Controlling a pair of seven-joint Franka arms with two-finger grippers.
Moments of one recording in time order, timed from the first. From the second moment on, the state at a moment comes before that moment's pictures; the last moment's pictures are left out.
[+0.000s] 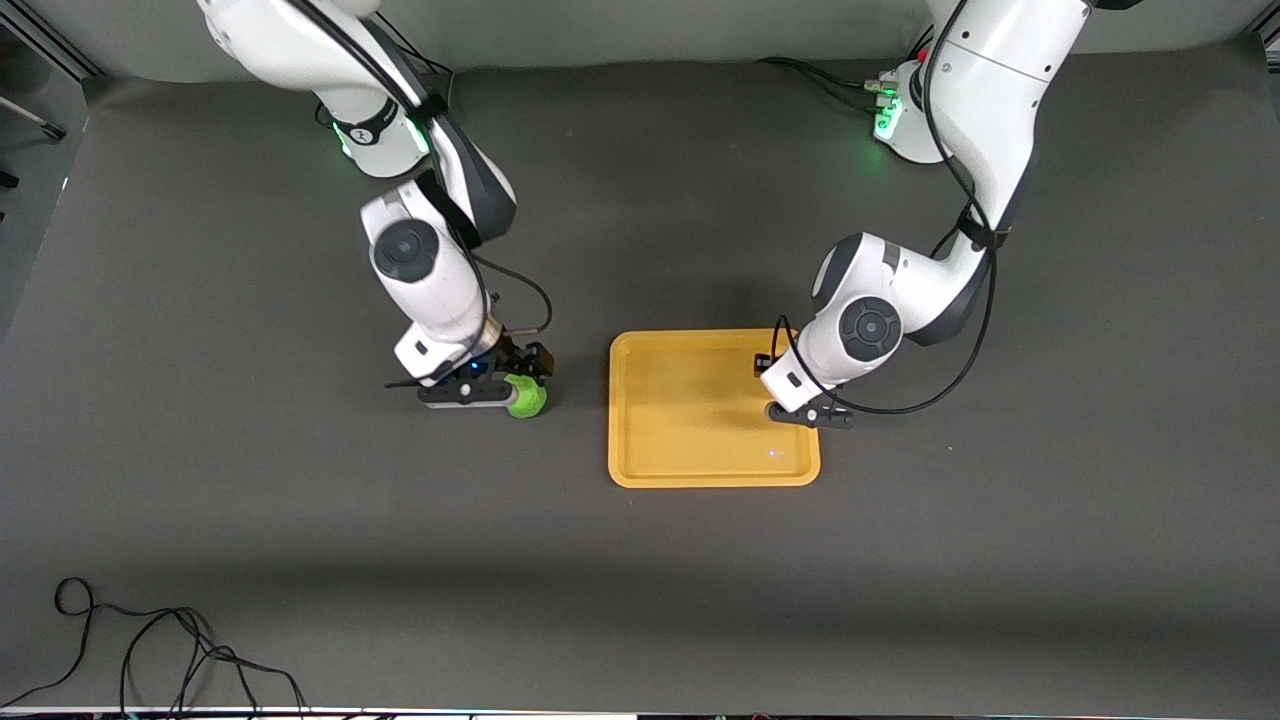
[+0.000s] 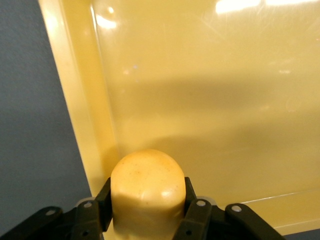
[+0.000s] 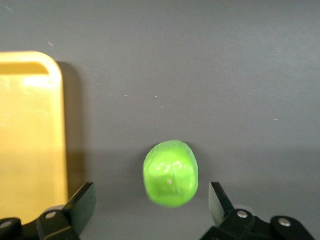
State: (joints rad) left arm -0.35 0.52 -0.15 -1.94 -0.15 2.36 -0.28; right arm 0.50 0.38 0.01 -2.04 0.00 2.54 0.53
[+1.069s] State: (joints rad) left arm -0.21 0.29 -0.13 -1.81 -0.14 2.01 -0.22; right arm 0.50 0.47 -0.01 -2.01 -0.04 2.60 0.53
